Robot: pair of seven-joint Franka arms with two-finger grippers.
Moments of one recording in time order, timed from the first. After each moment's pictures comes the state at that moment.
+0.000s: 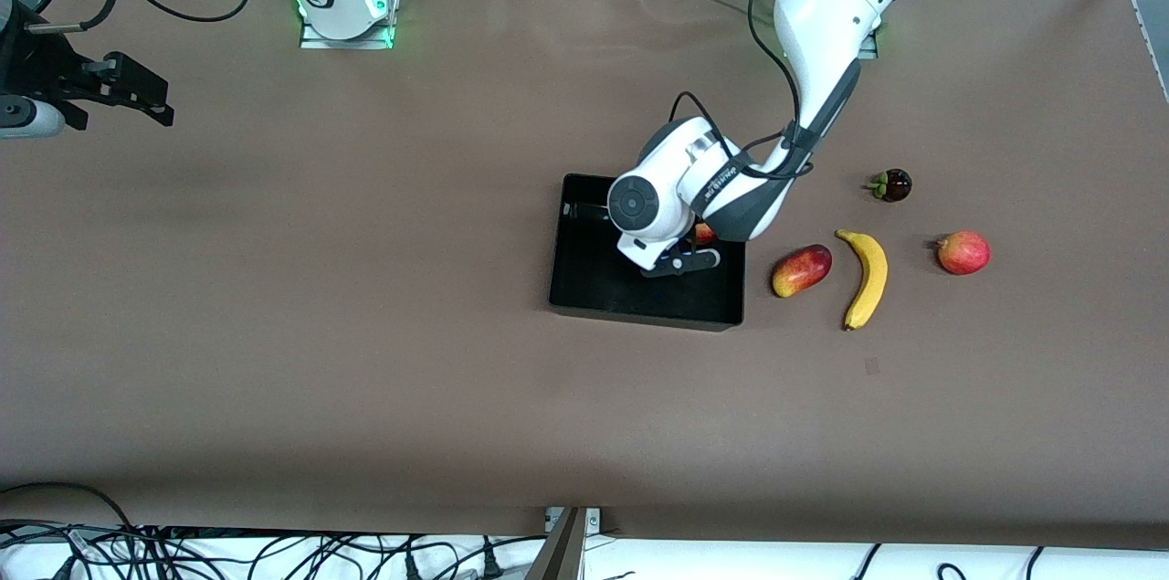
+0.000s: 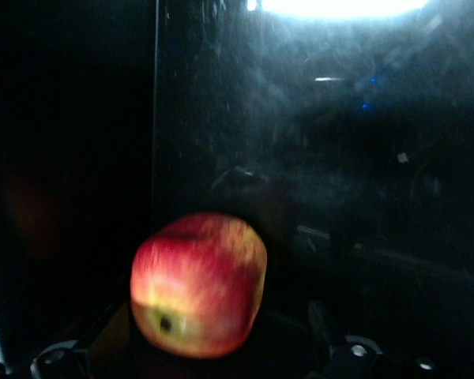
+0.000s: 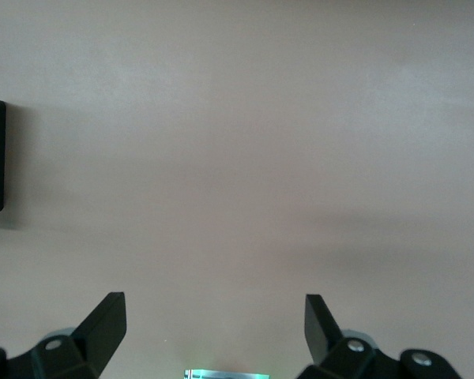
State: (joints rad) left arm -0.38 0.80 -0.33 -1.47 0.31 1.76 -0.96; right arm 0.04 0.02 0.02 -1.49 -0.01 1.47 -0.01
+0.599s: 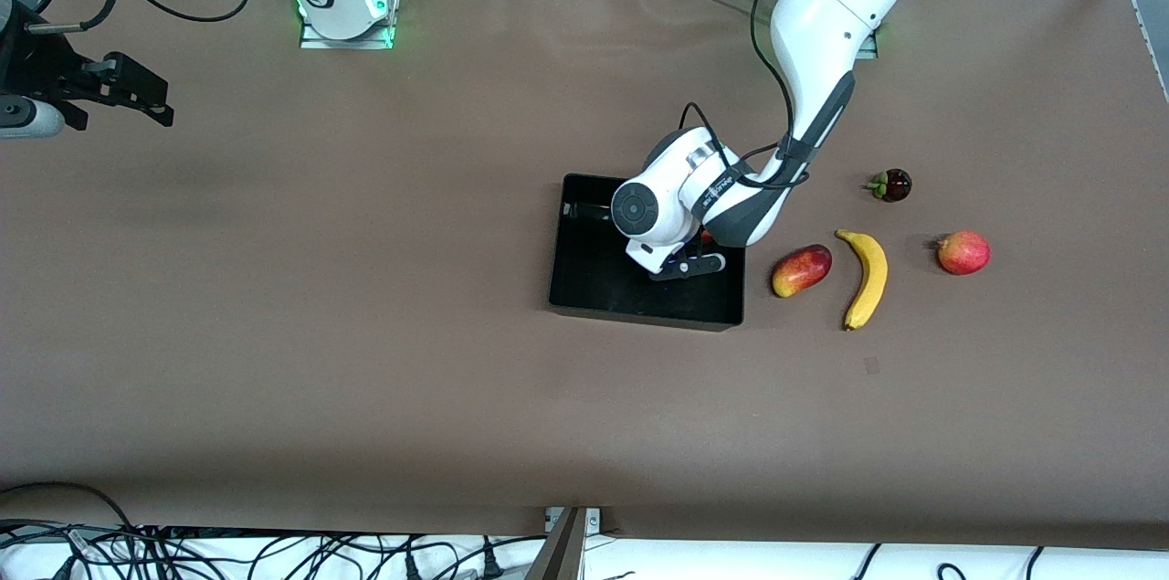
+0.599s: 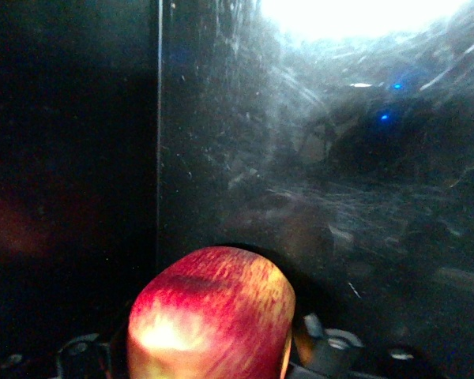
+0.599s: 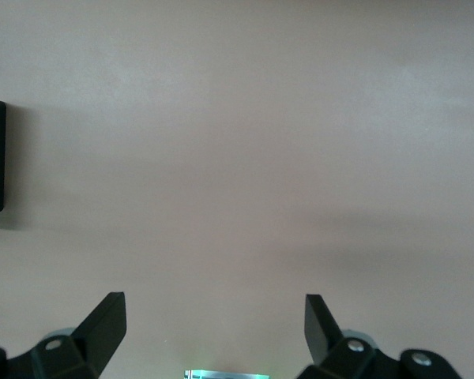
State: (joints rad) left arm -0.38 0.82 -0.32 -1.51 0.38 1.78 -0.97; right arm 0.04 0.02 0.02 -1.49 -0.01 1.47 -0.01
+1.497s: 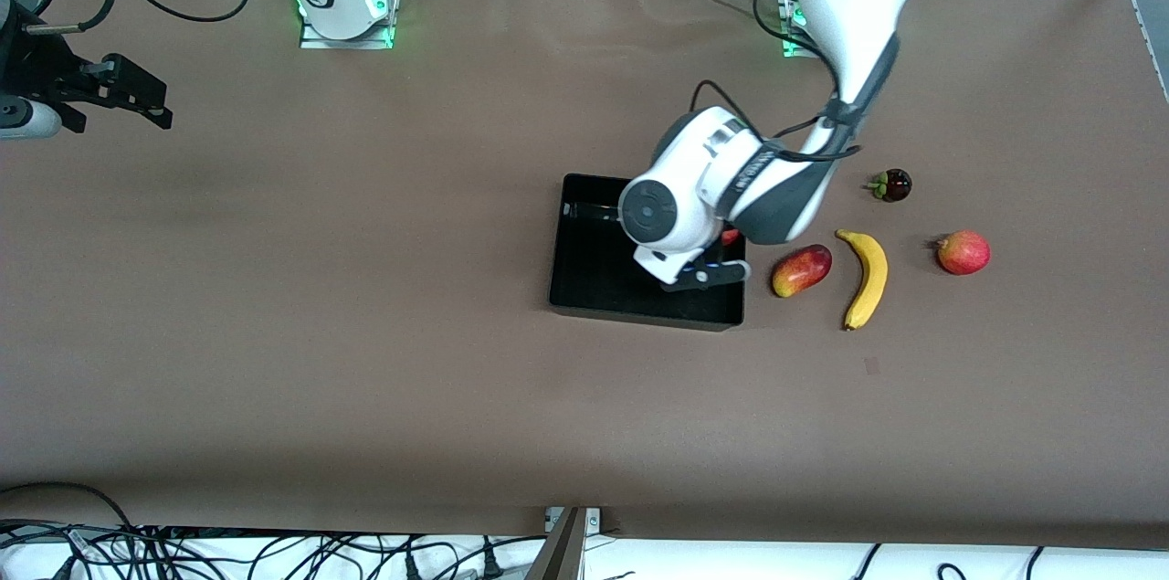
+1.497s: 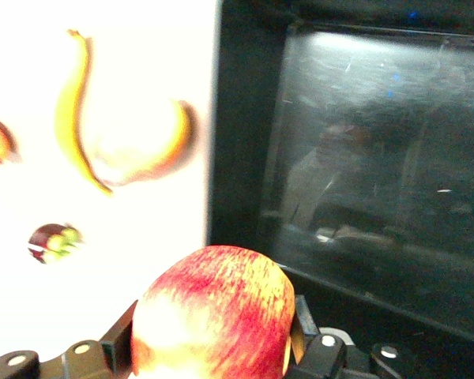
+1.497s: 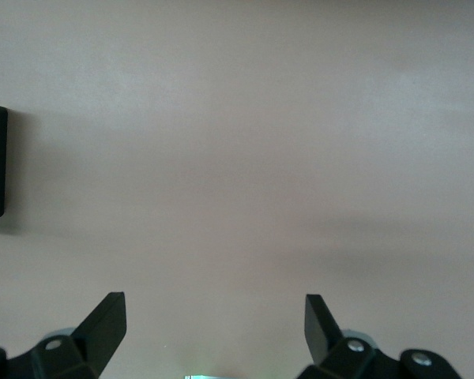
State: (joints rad) left arm -0.33 0.77 -0.33 -1.21 0.35 1.43 -0.74; right arm 0.04 0.02 0.02 -1.49 -0.01 1.48 -0.01
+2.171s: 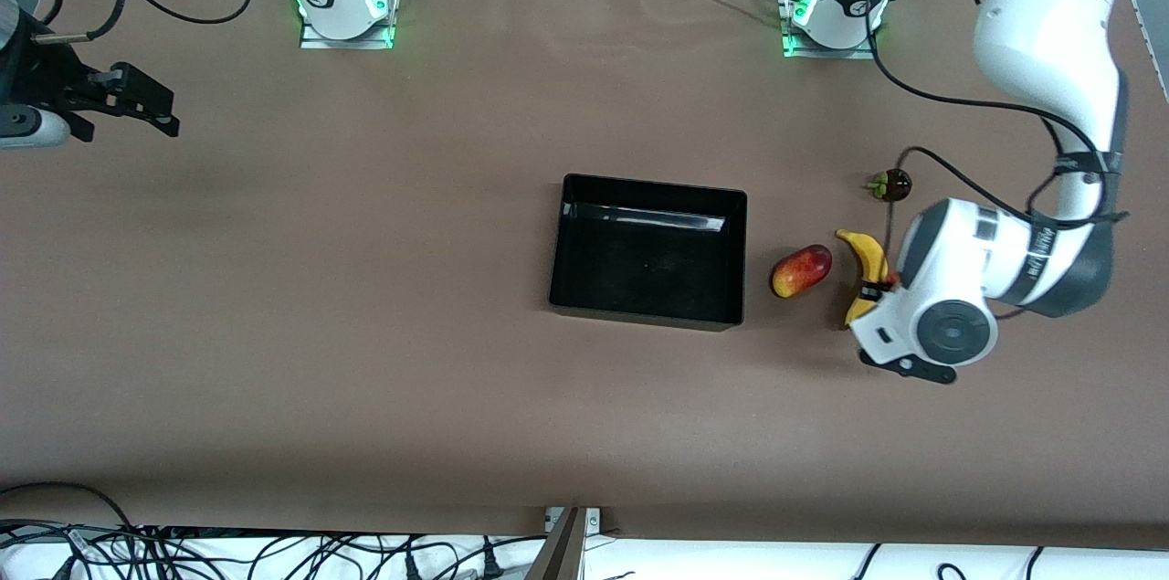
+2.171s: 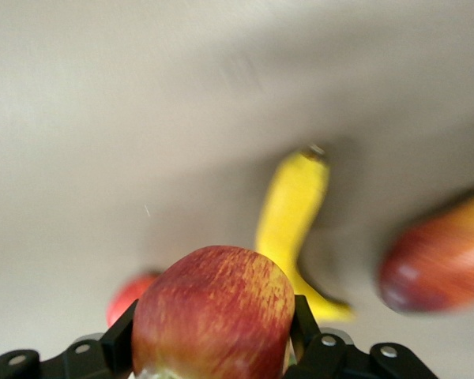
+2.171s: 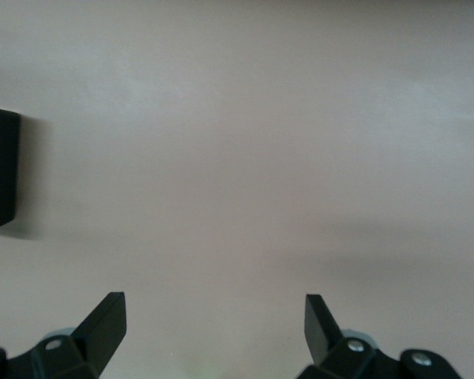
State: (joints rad) left arm 0.12 0.79 -0.31 -1.28 0.48 1.66 0.03; right arm 0.04 0.03 0.03 -1.49 0.02 1.51 -0.01
